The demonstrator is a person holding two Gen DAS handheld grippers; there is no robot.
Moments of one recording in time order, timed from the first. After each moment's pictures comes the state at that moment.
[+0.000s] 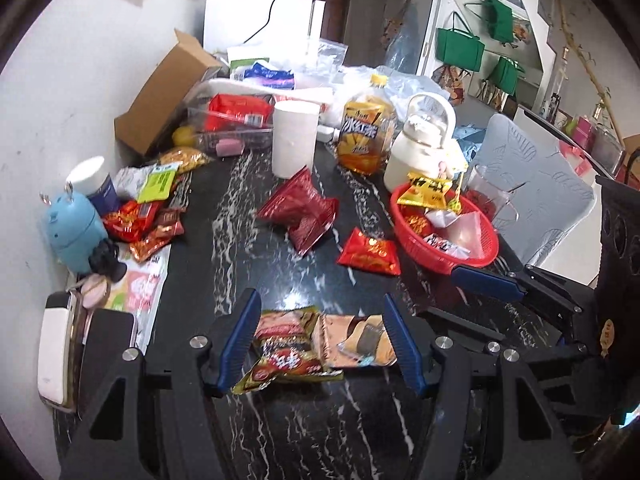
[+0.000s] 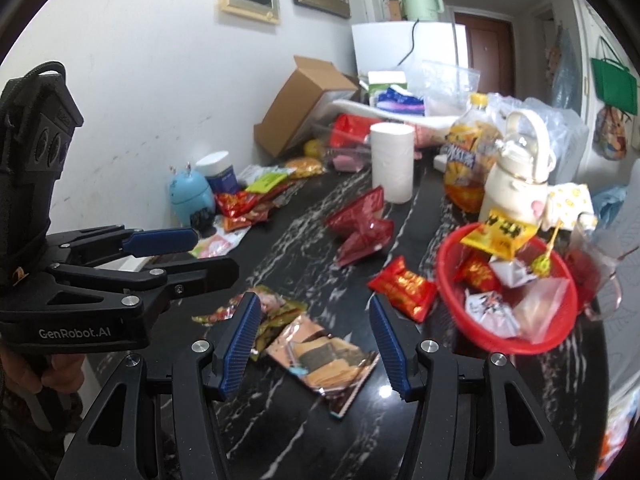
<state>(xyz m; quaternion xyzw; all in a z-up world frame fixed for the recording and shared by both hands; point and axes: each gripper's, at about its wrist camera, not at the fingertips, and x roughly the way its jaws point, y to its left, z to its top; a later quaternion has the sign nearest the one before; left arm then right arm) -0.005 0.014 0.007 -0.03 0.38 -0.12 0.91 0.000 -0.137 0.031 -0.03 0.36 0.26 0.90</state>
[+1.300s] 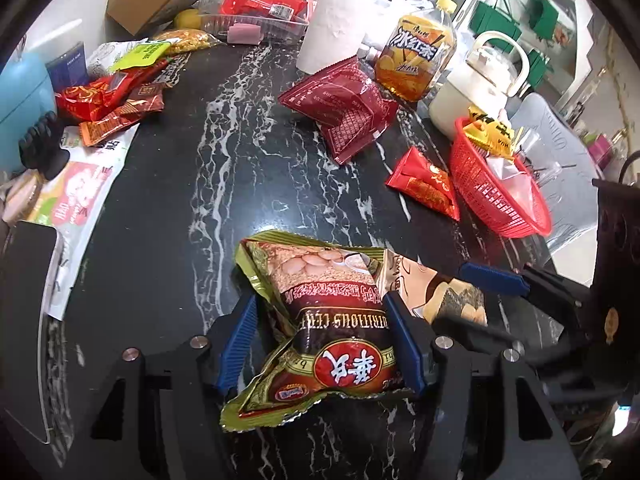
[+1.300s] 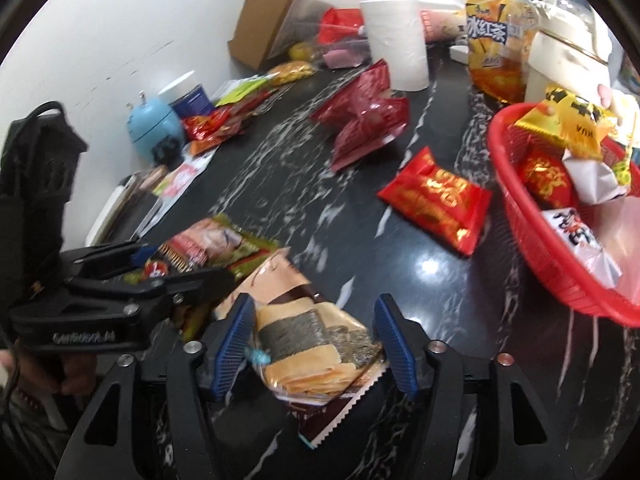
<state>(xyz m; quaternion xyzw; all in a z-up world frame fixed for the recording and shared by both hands) 0.045 0.044 -0.102 -0.11 0.49 -0.13 0.86 0.055 -0.130 -0.056 -0.01 0.49 0.27 0.83</state>
